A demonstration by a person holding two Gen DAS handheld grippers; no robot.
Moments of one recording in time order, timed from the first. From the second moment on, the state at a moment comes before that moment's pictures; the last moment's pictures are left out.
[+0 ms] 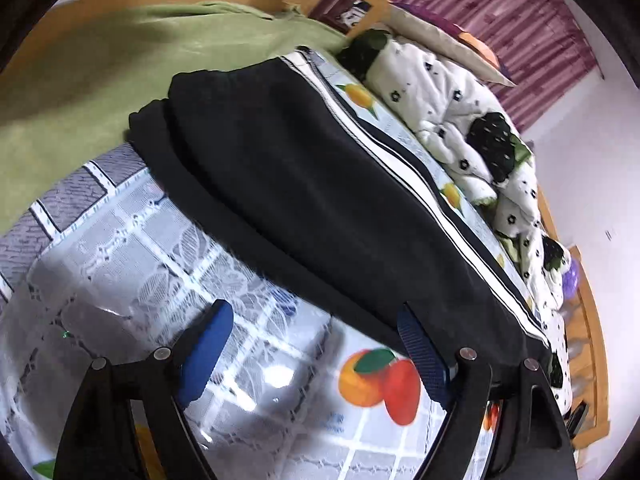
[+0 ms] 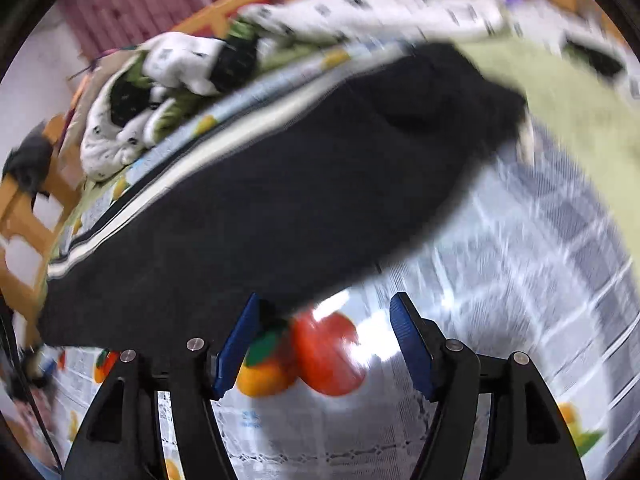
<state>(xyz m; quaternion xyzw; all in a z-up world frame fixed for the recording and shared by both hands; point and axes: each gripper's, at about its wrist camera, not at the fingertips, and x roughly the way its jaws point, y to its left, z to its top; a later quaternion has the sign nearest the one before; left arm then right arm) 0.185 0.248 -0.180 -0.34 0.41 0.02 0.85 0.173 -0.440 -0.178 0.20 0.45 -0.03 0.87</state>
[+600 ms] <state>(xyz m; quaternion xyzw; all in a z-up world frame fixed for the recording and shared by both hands) 0.210 0.264 -0.134 -0.27 0.40 0.08 0.87 0.218 -0.467 -0.148 0.29 0.34 -0.03 0.89</state>
